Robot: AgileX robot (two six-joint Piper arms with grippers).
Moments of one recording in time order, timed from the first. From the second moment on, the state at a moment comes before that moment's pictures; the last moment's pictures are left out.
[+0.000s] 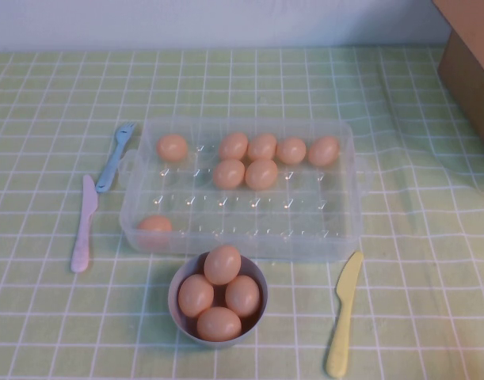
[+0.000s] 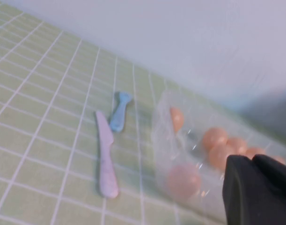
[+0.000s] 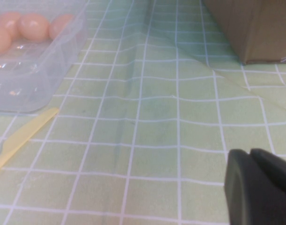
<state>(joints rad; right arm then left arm) 0.03 -0.01 0.03 0.24 0.37 -0.18 -0.13 -0.01 0.03 -0.47 0.13 -0.05</state>
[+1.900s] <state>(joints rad) 0.03 -0.01 0.03 0.24 0.37 -0.18 -0.45 1.77 -1.51 -0.24 0.91 0.63</state>
